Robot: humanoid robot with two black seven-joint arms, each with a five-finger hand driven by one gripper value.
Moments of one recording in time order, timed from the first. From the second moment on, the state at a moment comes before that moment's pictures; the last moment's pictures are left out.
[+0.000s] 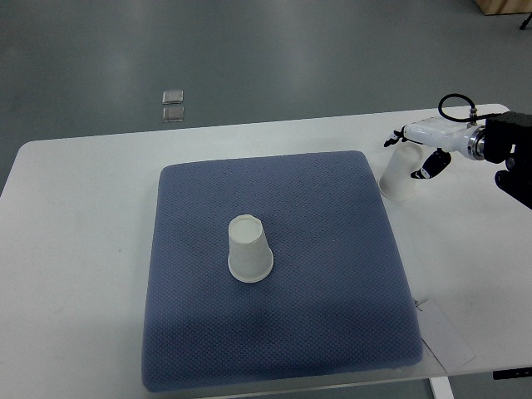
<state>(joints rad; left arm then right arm) 0.01 0.00 -0.05 -0.12 0.05 0.10 -0.04 1.02 -0.46 0.10 0.58 -1.53 0.03 0.37</state>
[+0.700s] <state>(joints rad) 0.01 0.00 -0.05 -0.12 0.05 0.10 -0.04 1.04 -0.48 0.10 0.58 -1.53 0.04 0.38</state>
